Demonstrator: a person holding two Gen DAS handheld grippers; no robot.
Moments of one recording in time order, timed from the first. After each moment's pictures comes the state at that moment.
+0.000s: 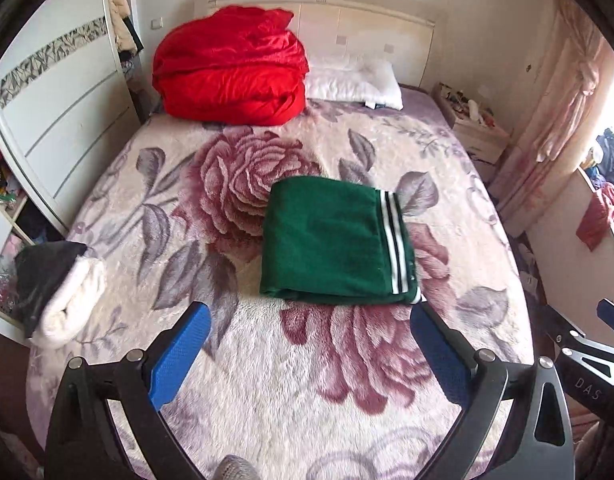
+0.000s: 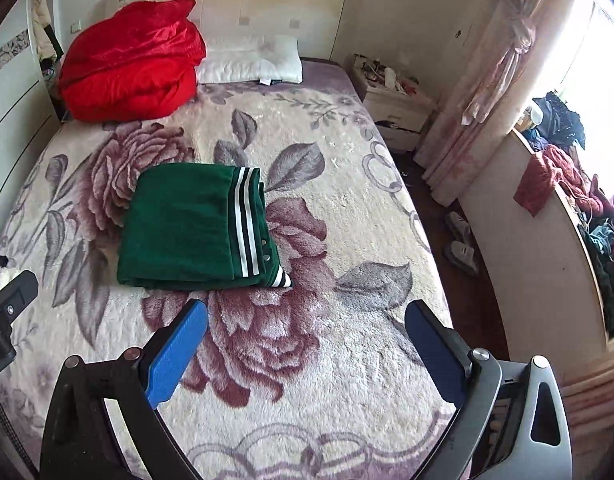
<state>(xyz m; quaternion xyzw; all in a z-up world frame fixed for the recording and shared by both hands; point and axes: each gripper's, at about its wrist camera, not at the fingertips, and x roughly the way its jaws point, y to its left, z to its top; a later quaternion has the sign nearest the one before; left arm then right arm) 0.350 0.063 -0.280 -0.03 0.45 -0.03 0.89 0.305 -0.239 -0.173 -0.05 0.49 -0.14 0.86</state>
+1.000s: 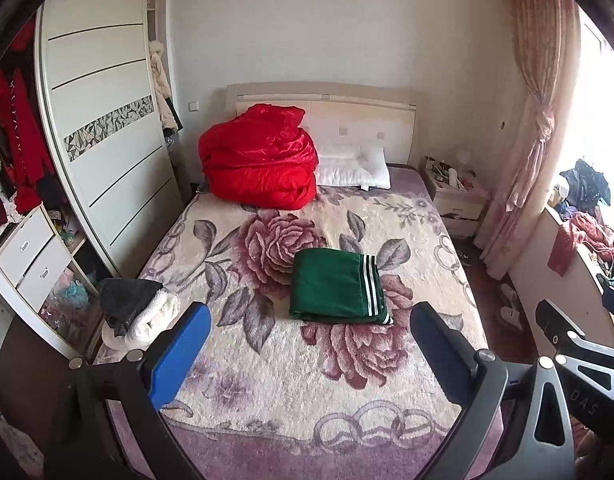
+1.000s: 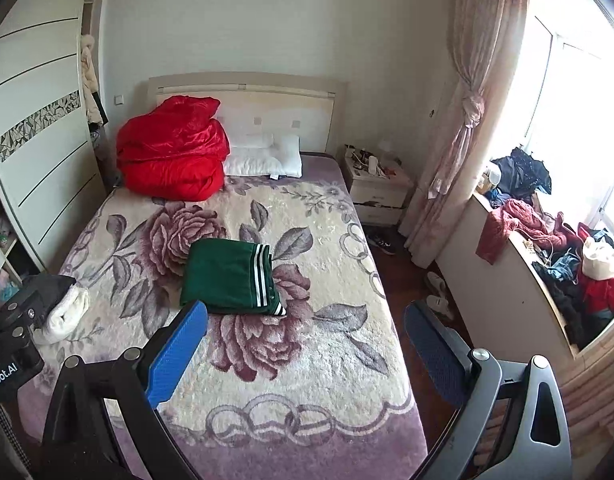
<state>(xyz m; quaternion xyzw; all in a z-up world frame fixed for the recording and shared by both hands) 0.133 0.061 -0.062 -0.01 0.33 0.00 0.94 0.028 -0.195 0.135 -0.05 0.36 -0.11 0.93</state>
